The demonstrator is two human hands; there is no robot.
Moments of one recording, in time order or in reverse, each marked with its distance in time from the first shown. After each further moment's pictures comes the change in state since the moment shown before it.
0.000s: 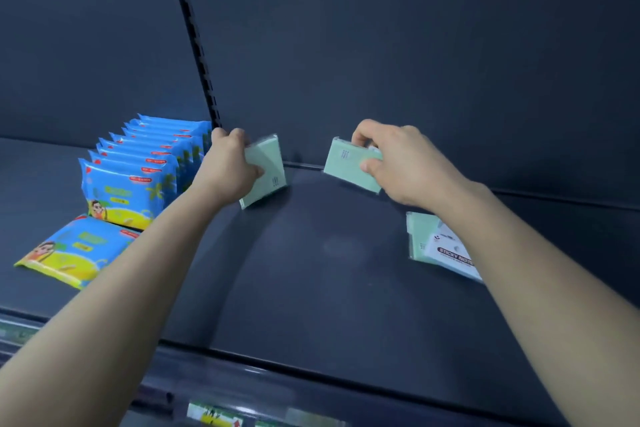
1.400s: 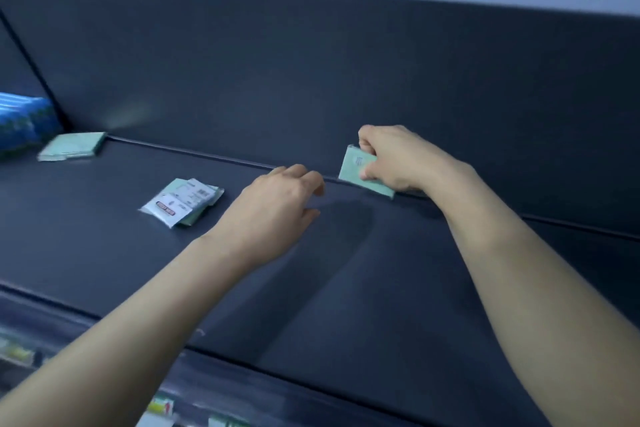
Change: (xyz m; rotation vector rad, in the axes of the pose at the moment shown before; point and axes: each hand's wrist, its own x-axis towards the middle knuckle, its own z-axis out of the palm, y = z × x) left_hand -0.206 0.357 0.184 0.293 -0.080 0.487; right_hand -0.123 0.321 -0.153 -0.146 -0.197 0.009
